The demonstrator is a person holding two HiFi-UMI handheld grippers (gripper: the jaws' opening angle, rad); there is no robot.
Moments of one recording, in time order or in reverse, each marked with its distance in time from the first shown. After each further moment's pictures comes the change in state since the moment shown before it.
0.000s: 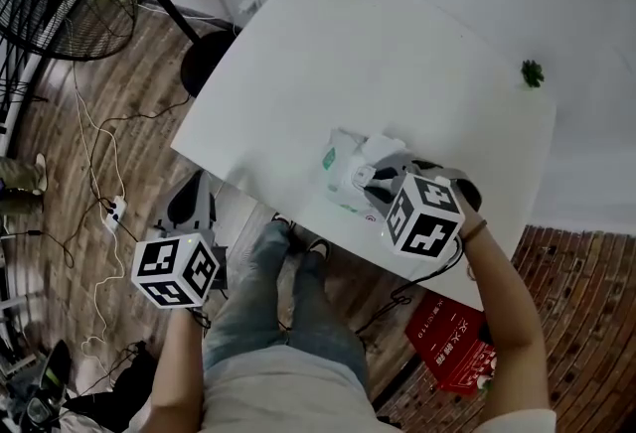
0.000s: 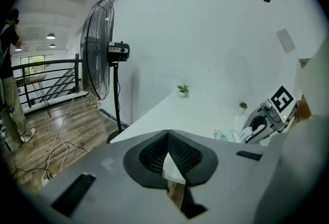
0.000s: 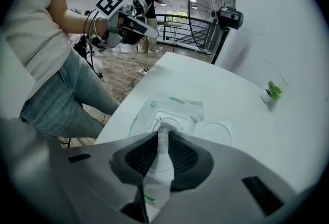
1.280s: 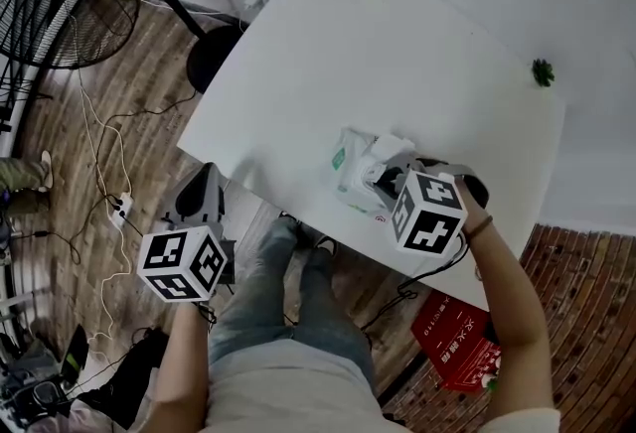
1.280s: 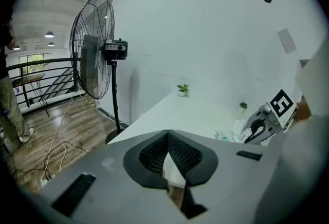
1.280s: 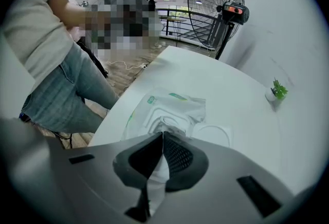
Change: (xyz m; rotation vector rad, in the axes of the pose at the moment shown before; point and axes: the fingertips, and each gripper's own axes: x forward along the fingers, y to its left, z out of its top) left arm 0.013 0.001 0.004 0.000 0.014 -0.012; right arm 0.012 -0.003 -0.004 -0.023 0.050 0.026
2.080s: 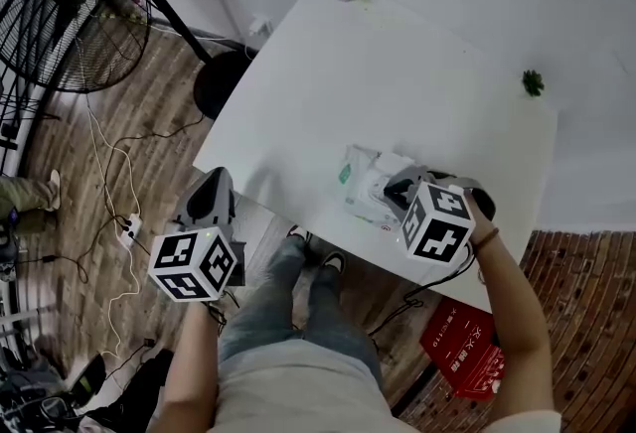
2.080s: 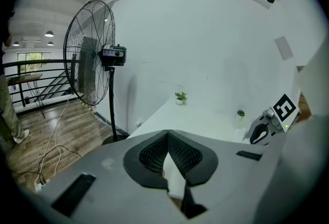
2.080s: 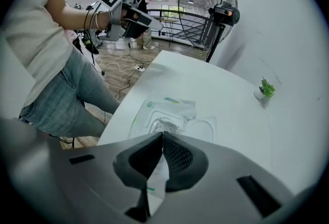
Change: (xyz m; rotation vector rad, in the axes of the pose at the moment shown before) left arm -0.001 -0.002 0.032 -0.009 -0.056 -0.037; right arm -0.028 -0.004 0.002 0.060 0.007 -0.055
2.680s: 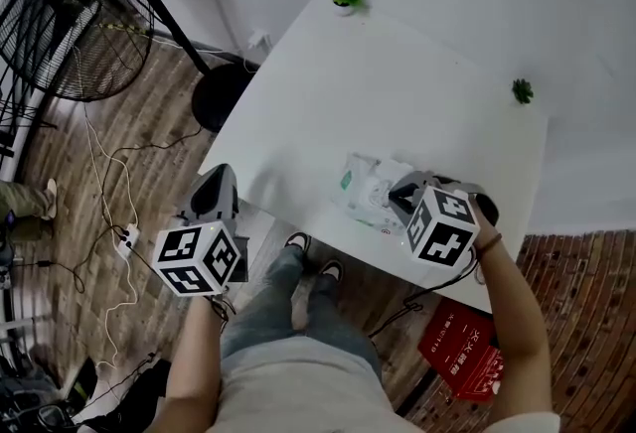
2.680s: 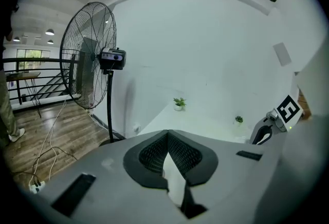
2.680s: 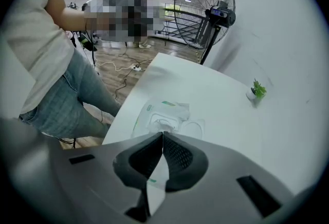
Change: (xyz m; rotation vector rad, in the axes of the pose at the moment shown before) left arm 0.002 0.002 0.021 -0.016 -0.044 -0.031; right arm -0.024 -0.003 0.005 0.023 0.025 -0.046
